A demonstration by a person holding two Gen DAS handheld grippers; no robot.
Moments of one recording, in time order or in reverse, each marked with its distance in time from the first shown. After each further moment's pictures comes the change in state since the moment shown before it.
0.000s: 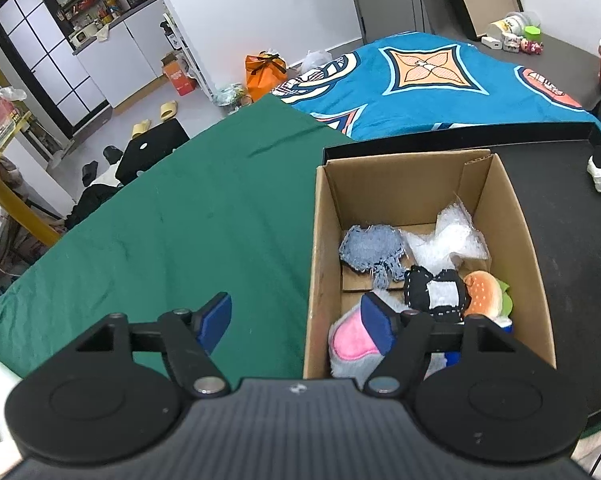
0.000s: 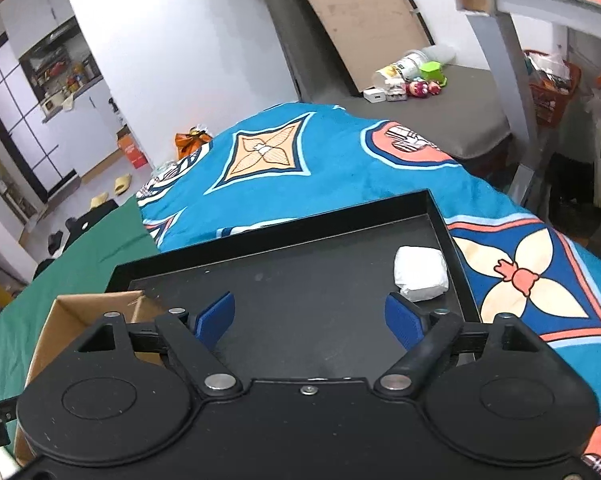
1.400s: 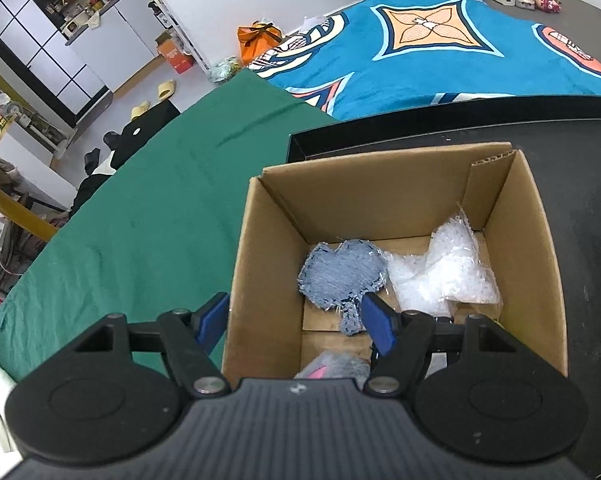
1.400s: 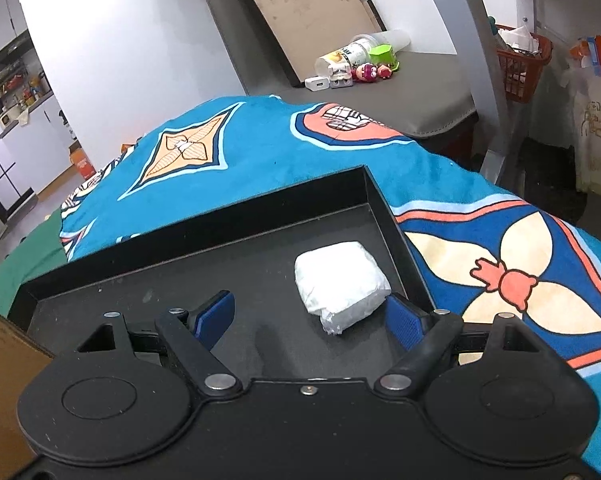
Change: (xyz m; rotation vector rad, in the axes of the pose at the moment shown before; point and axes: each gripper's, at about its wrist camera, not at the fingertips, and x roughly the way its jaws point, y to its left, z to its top) left arm 0.062 -0.056 0.035 0.043 0.111 0.075; right arm 0.074 -0.049 -0.011 0.039 -0.046 -0.119
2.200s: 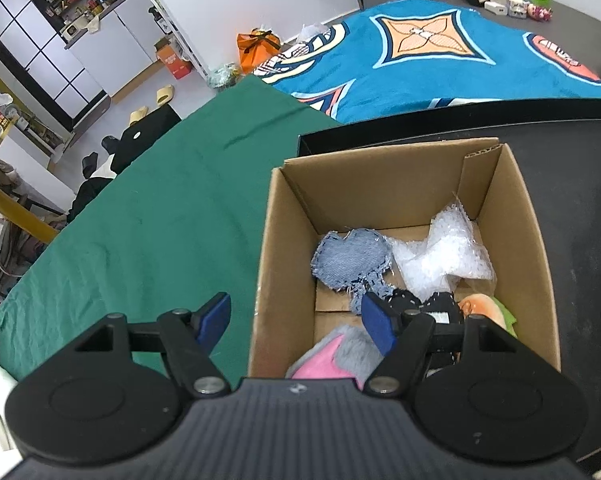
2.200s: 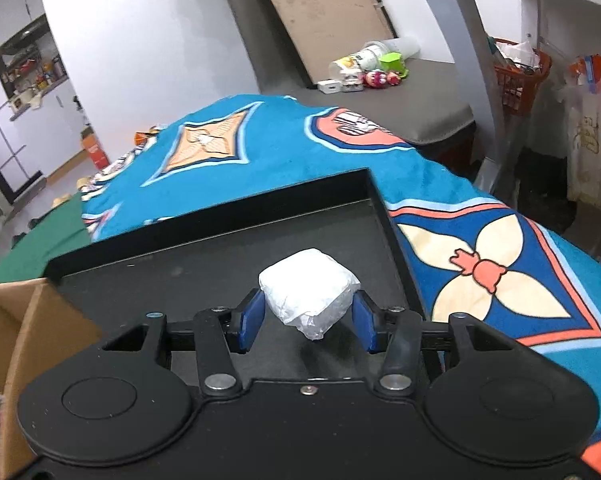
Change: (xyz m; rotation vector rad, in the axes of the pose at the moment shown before) left arm -0.018 0.013 -0.012 0.002 -0.018 -0.020; right arm -0.049 0.010 -0.004 -0.049 0.027 0.026
